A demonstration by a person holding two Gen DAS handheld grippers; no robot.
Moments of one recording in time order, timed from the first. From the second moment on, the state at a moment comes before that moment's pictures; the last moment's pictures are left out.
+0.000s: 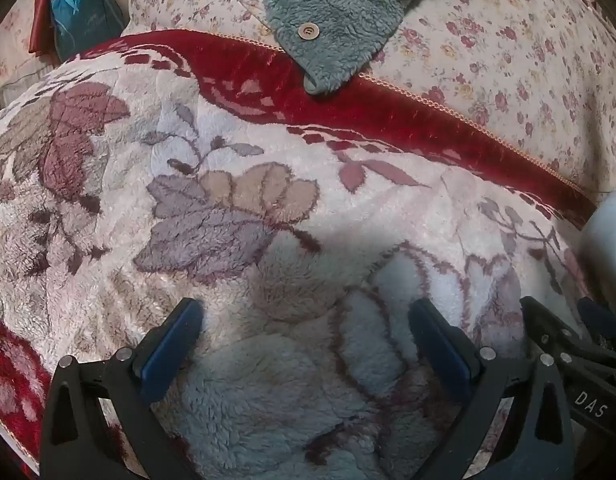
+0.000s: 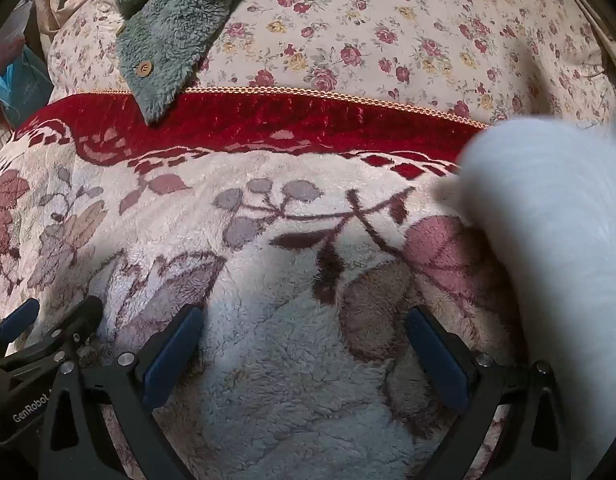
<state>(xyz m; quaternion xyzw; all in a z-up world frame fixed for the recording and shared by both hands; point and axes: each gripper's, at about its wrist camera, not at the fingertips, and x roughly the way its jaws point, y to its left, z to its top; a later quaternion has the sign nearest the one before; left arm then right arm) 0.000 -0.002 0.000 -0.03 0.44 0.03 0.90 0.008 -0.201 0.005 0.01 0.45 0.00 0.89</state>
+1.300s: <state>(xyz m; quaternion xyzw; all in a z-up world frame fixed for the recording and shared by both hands) 0.000 0.000 0.000 -0.04 0.44 0.03 0.90 0.008 -0.201 0.007 0.01 0.45 0.00 0.89</state>
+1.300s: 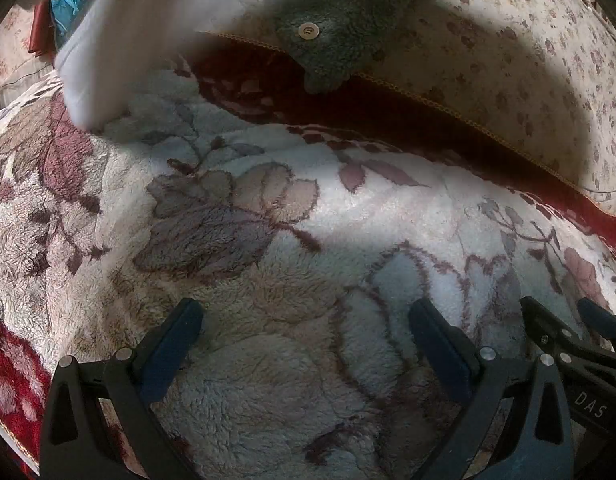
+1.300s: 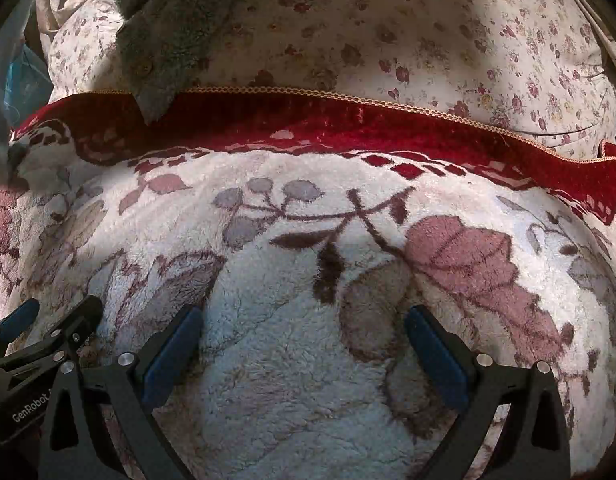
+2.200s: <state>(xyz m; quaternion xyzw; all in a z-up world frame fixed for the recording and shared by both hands) 0.000 0.000 0.001 -0.04 0.44 0.03 0.90 0.008 -0.200 0.004 0.02 0.45 0.00 0.89</state>
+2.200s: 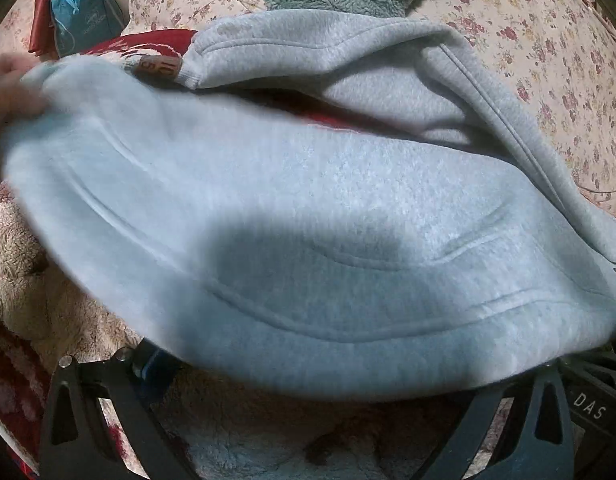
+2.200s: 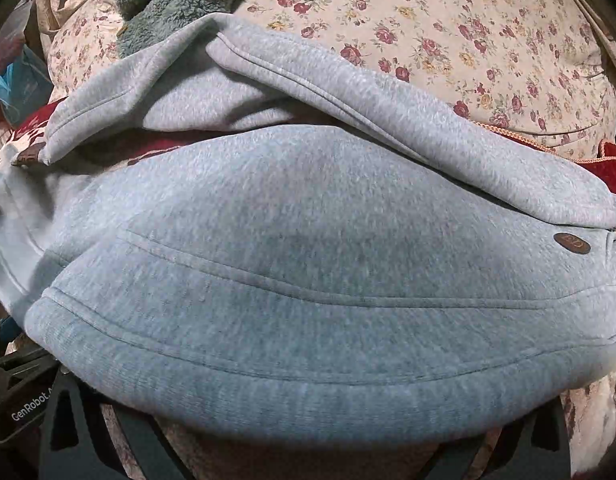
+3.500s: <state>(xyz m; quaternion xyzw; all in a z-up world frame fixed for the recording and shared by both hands) -0.042 -0.019 0.043 -0.04 0.43 0.05 0.90 -0.047 -0.213 0.046 -0.01 0.42 0.08 0.90</state>
